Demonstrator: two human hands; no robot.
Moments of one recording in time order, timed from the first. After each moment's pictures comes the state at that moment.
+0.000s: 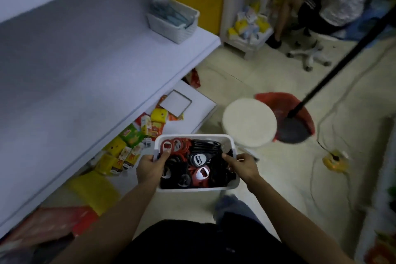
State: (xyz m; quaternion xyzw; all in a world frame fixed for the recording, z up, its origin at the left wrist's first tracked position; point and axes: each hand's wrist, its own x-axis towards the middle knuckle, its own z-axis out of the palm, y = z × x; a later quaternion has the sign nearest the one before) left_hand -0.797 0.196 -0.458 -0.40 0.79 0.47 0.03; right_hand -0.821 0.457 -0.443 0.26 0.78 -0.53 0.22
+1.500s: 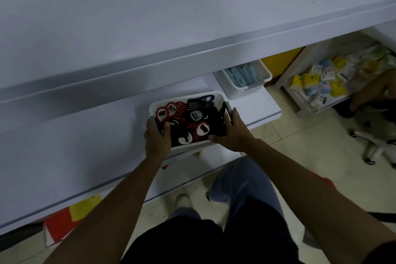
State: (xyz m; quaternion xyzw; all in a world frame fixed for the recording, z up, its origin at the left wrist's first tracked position) left_hand -1.098 0.111 -0.426 -0.45 0.74 0.50 -0.11; right_hand -1.238 0.298 -0.400 -0.29 0.92 -0.11 0.26
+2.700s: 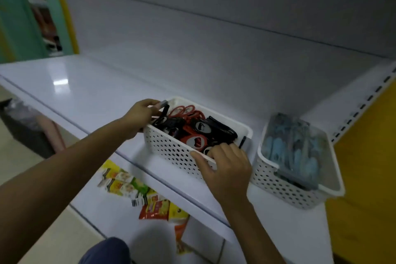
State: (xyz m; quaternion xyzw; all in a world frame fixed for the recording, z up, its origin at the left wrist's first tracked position) left_hand -1.166 0.134 -0.445 -0.55 0.54 0.50 -0.40; right_hand -1.367 0.261 -0.498 -0.67 0.51 -0.45 -0.29
